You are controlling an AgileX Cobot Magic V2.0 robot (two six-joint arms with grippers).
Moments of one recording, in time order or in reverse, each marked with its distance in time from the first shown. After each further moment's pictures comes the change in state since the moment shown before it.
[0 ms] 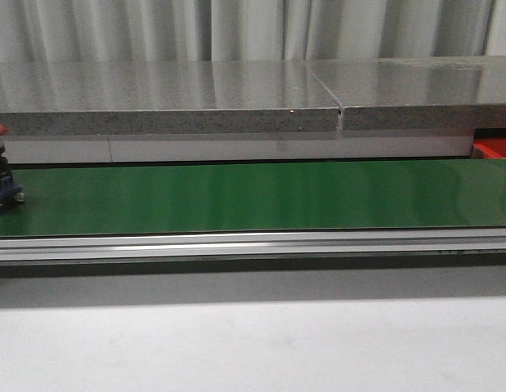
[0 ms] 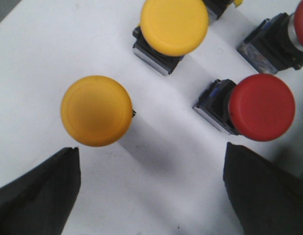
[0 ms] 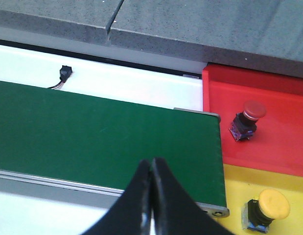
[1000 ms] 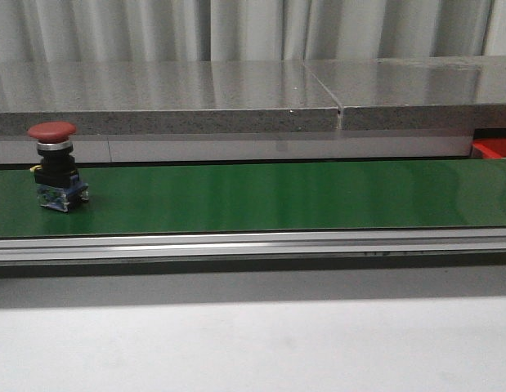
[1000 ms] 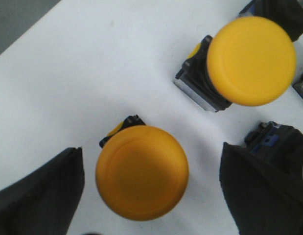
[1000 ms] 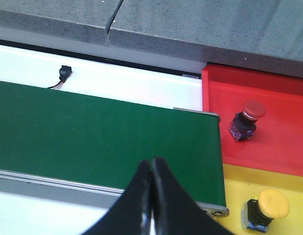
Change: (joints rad) left arm 0.055 0.120 -0.009 -0.003 -0.120 0.000; right arm 0.000 0.000 0.000 0.000 0.000 0.000
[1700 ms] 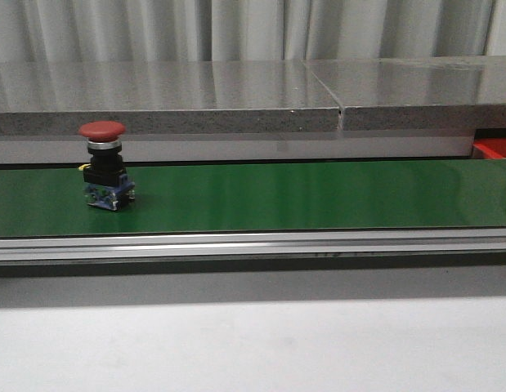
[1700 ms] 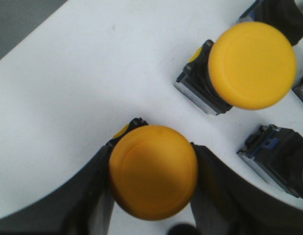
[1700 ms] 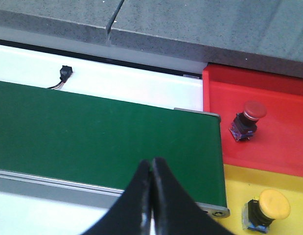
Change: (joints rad) left arm 0.000 0.000 0.000 0.000 -0.008 0.000; right arm 0.000 0.000 0.000 0.000 0.000 0.000
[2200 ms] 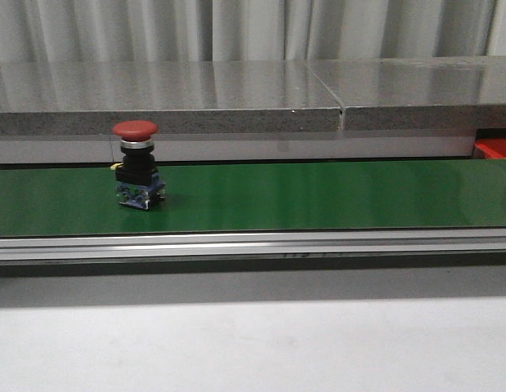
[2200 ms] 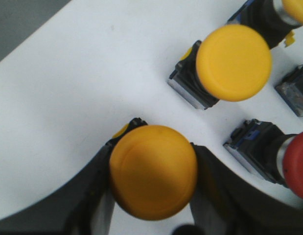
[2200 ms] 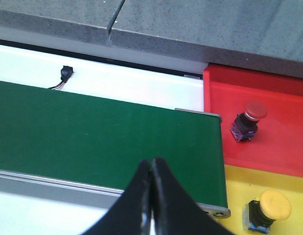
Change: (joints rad) left arm 0.000 -0.054 0.000 -0.024 0.036 0.000; right arm 0.000 0.000 0.000 0.000 0.000 0.000
